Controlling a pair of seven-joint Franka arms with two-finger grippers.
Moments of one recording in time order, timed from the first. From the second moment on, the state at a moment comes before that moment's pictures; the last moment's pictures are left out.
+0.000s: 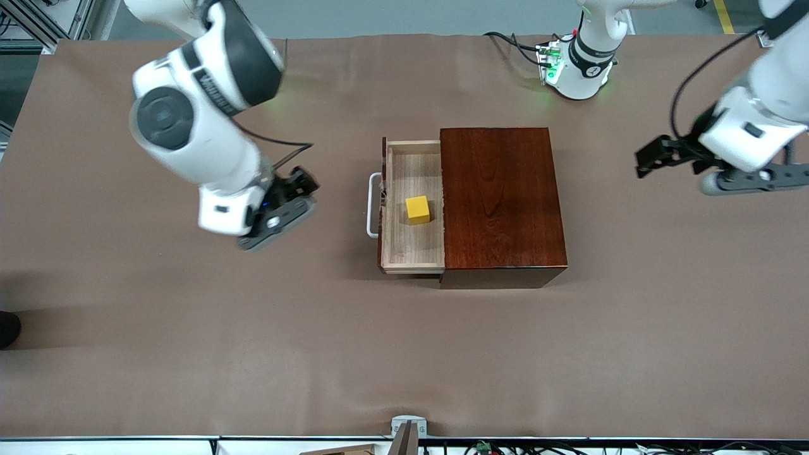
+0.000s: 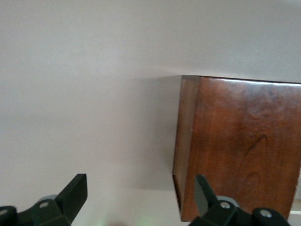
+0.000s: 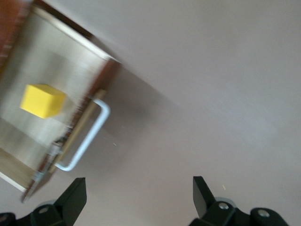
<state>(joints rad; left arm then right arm) 0.05 0.07 -0.20 -1.49 -0.01 1.51 -0.23 0.44 0.33 0.08 -1.43 0.10 1.78 -0.14</state>
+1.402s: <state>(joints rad) 0.00 0.07 -0.07 -1.49 -0.01 1.54 -0.12 0.63 0.48 0.08 -1.53 0.10 2.18 -0.59</state>
